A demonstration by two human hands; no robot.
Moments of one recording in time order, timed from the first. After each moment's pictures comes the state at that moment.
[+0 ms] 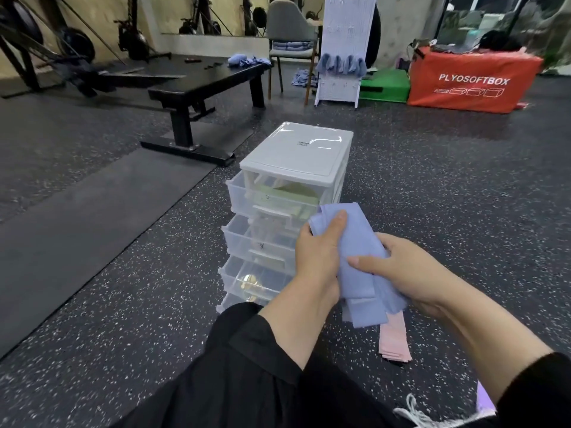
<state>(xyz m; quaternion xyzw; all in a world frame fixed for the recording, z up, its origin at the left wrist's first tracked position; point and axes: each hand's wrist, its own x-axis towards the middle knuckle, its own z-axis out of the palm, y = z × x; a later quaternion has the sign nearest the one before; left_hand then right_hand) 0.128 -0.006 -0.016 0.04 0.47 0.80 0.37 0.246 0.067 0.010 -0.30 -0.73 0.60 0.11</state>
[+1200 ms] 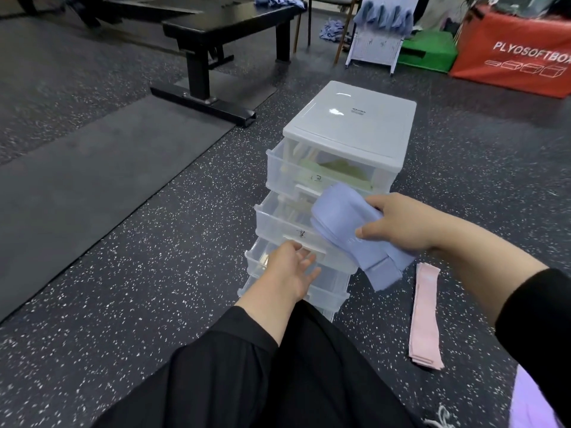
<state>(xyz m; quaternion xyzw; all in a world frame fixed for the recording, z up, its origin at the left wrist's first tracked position) -0.018 -0.050 -0.126 -0.19 0.47 0.73 0.46 0.084 0.093 0.003 -0.25 -0.93 0.25 -0.06</state>
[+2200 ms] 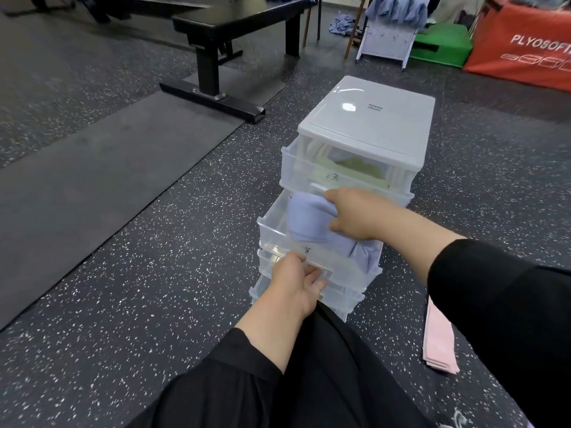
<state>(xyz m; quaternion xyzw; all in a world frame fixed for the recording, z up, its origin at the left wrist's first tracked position) -0.014 -0.073 -0.133 -0.22 0.44 0.73 0.47 0.004 0.059 -0.026 -0.20 -0.97 0.06 -0.10</state>
